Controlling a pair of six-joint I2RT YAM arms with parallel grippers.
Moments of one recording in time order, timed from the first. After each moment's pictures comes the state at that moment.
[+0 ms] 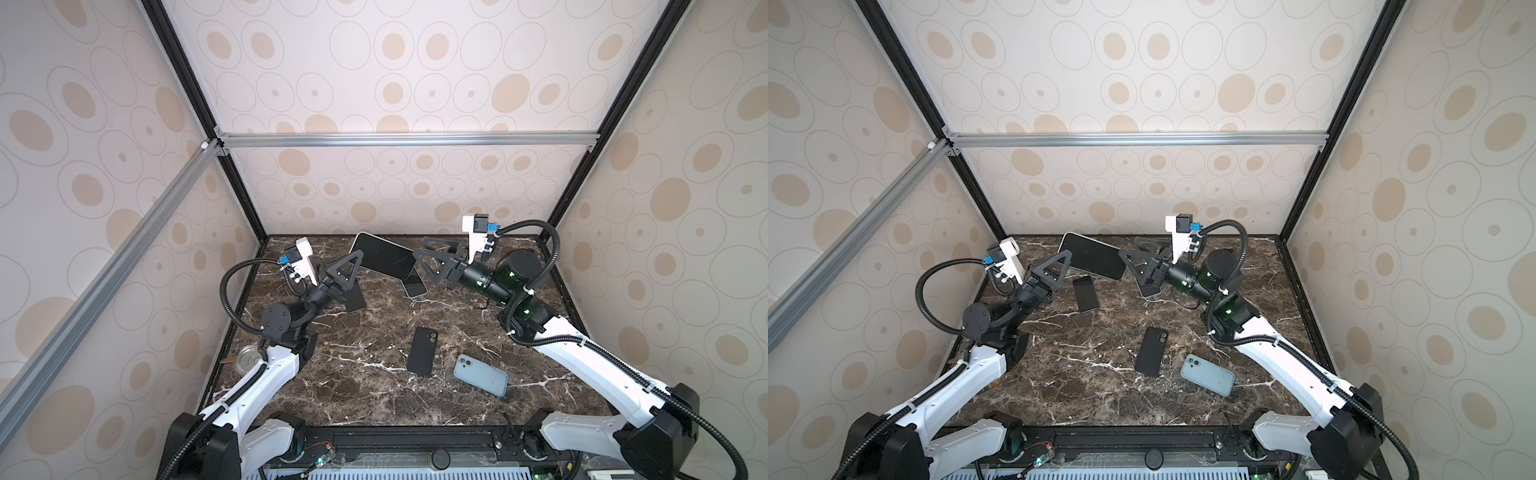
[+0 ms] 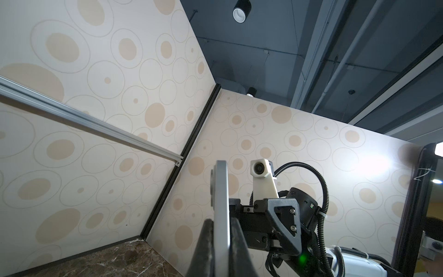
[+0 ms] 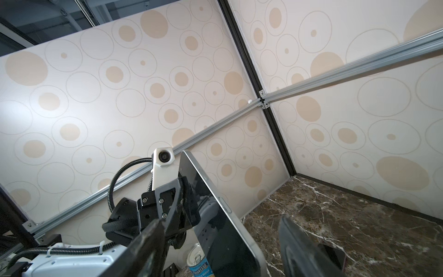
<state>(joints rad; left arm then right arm) -0.30 1.09 0.62 1.20 0.53 -0.97 0.63 1.23 1.08 0.42 -0.48 0.58</state>
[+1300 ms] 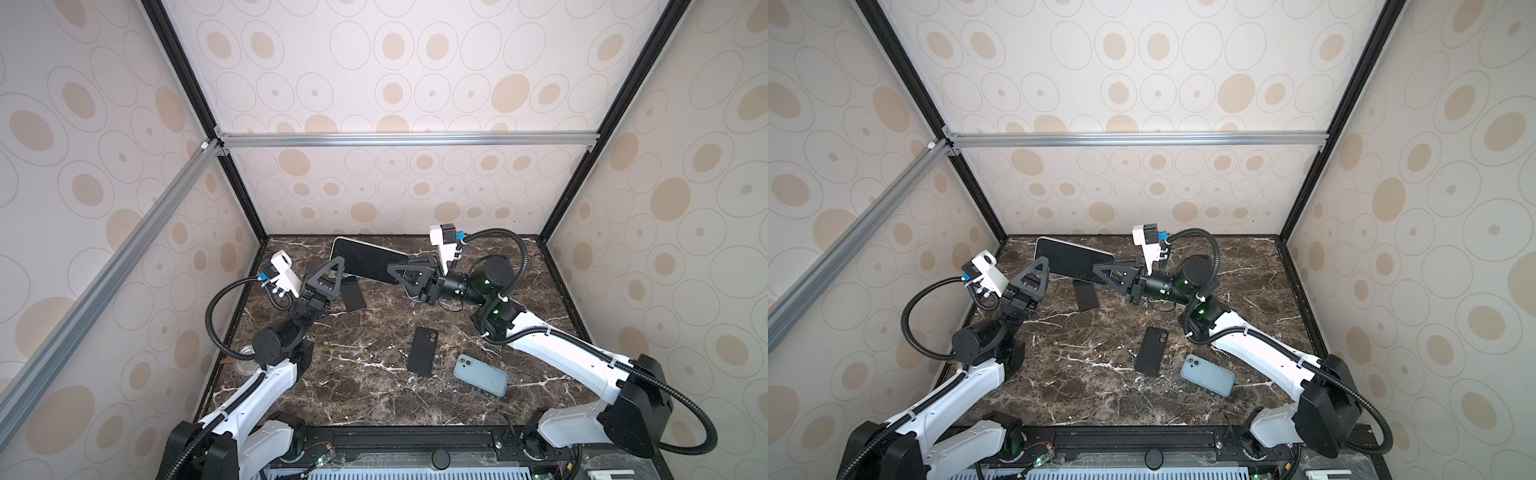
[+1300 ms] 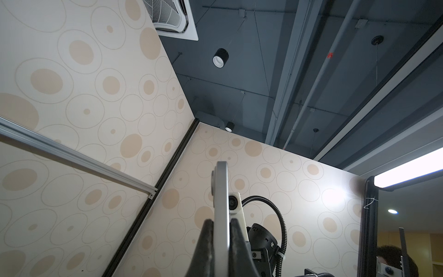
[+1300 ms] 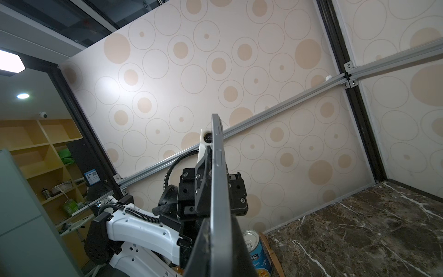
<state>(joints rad) -0.29 1.04 0.53 1.43 0.43 -1.13 0.75 1.37 1.08 0.66 -0.68 0.67</state>
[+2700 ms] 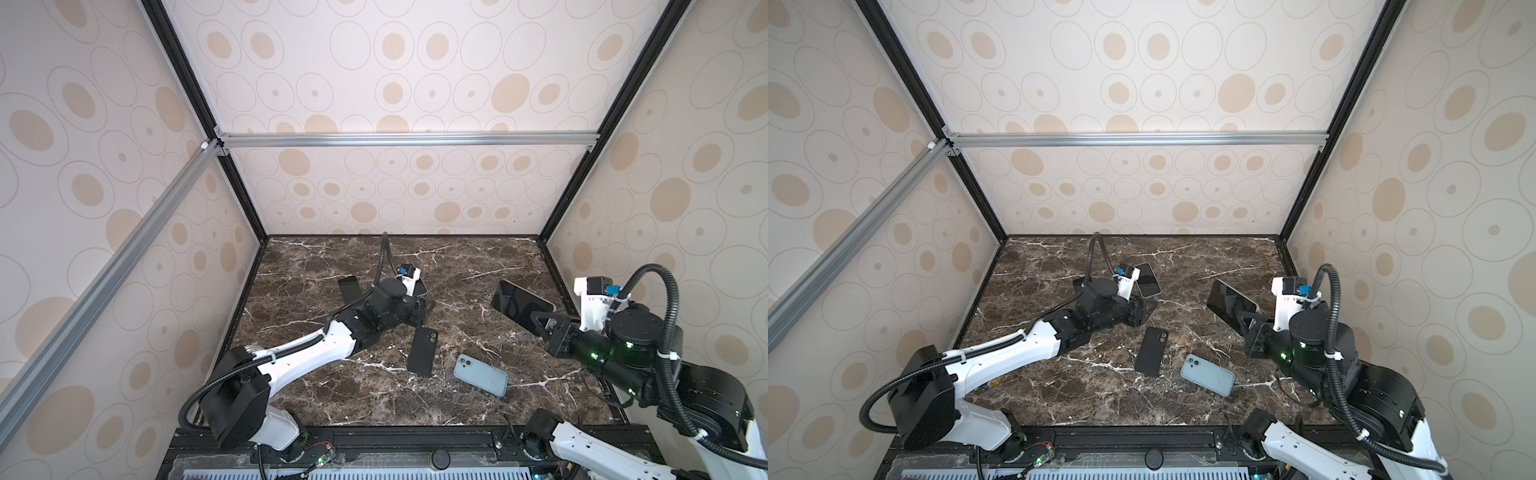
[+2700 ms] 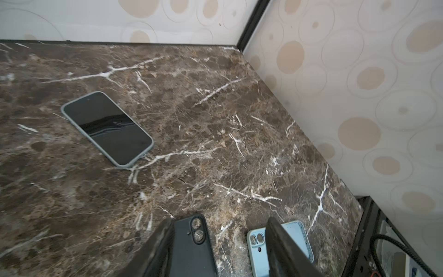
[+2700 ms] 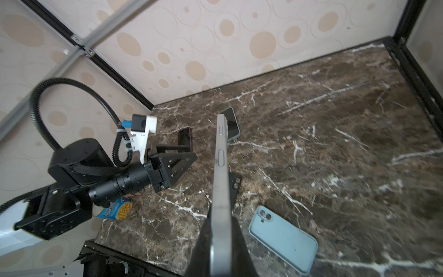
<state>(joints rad) -0.87 1.50 1.04 -0.03 0.00 -0.44 0.75 0.69 1.42 -1.27 0.31 0.70</state>
